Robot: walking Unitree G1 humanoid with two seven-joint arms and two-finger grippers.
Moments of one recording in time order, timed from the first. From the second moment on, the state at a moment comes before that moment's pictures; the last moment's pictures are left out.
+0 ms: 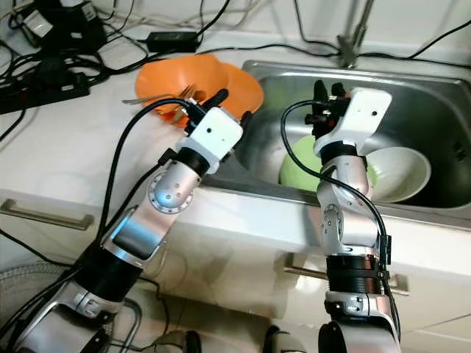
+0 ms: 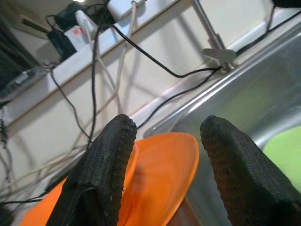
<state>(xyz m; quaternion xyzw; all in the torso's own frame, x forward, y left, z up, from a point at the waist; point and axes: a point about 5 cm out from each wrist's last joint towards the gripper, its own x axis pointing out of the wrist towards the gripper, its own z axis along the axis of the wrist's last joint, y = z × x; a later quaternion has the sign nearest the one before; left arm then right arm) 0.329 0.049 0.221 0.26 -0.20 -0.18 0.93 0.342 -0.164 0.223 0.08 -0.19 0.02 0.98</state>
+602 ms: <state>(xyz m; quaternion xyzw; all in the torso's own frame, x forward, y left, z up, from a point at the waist) 0.325 0.037 0.219 0.24 -0.20 -0.18 0.93 0.341 -0.170 0.218 0.06 -0.18 0.02 0.98</state>
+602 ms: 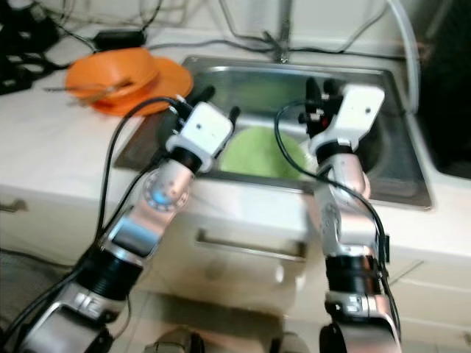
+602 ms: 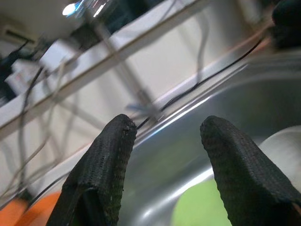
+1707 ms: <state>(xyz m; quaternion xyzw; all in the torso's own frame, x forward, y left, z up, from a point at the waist) 0.347 0.085 0.212 -0.13 -0.09 -0.06 0.99 0.339 -0.156 0.213 0.02 -0.18 0.05 0.98</state>
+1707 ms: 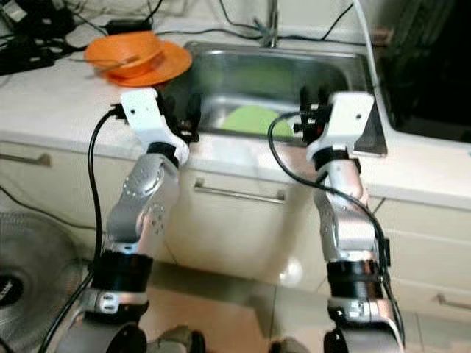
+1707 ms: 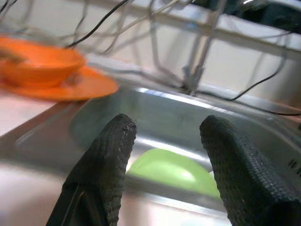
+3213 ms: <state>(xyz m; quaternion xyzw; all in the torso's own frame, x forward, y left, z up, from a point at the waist) 0.352 0.102 0.212 -0.12 -0.09 -0.03 0.99 0.339 -0.143 0.215 0.04 -0.18 0.07 0.98</state>
